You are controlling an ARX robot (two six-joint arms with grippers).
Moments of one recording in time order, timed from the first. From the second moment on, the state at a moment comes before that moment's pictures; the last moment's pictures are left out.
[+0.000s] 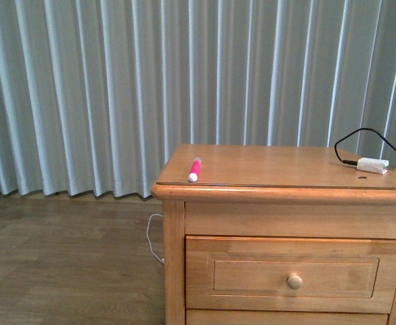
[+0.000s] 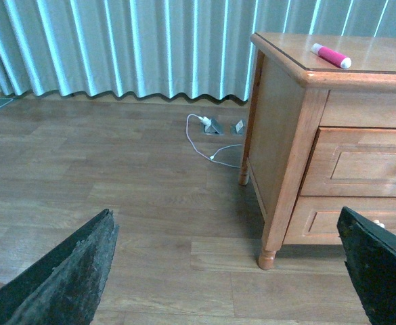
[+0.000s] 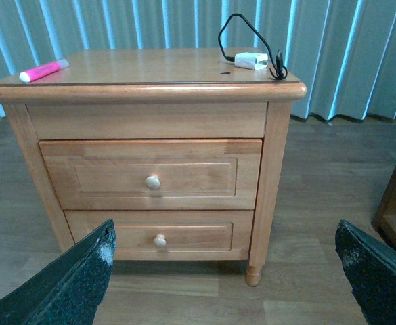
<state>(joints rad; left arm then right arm) 0.00 0.00 0.02 0.00 0.00 0.00 0.00 0.00 0.01 0.00 0.00 0.00</state>
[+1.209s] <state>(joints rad) 0.00 0.00 0.02 0.00 0.00 0.00 0.18 0.76 0.20 0.22 0.10 0.10</state>
